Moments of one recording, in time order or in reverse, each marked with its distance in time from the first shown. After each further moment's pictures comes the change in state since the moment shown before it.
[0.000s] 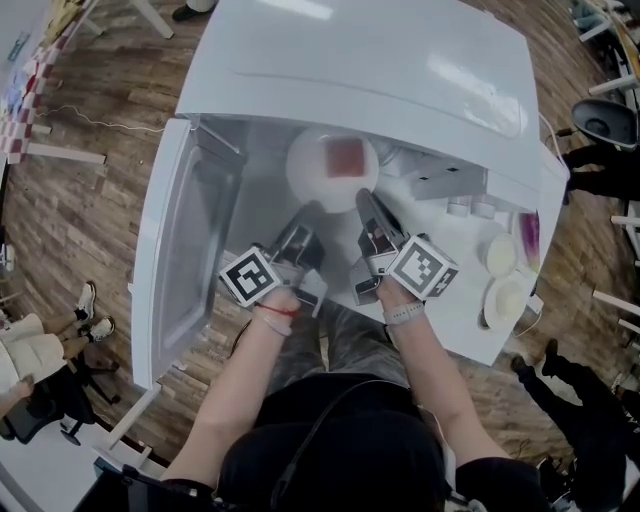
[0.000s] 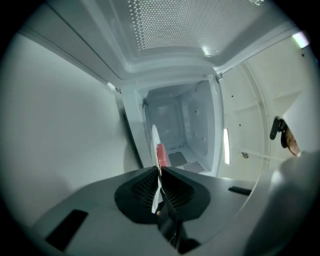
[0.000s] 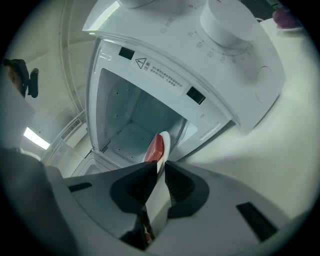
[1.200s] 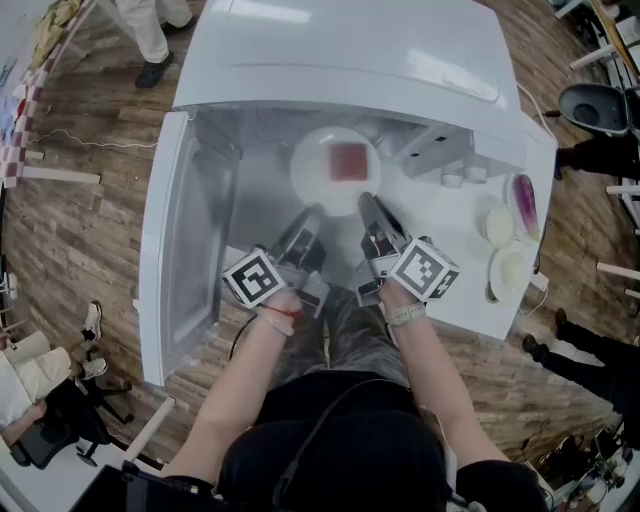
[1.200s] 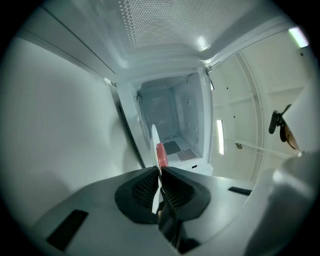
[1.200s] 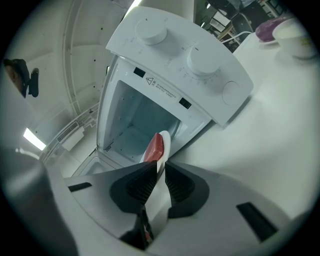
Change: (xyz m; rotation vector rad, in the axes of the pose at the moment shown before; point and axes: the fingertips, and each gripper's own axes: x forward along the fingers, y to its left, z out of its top) left arm -0.019 -0.004 -0.023 0.057 0.112 -0.031; right arm -0.037 0.000 -0.017 0.008 -0.081 -0.035
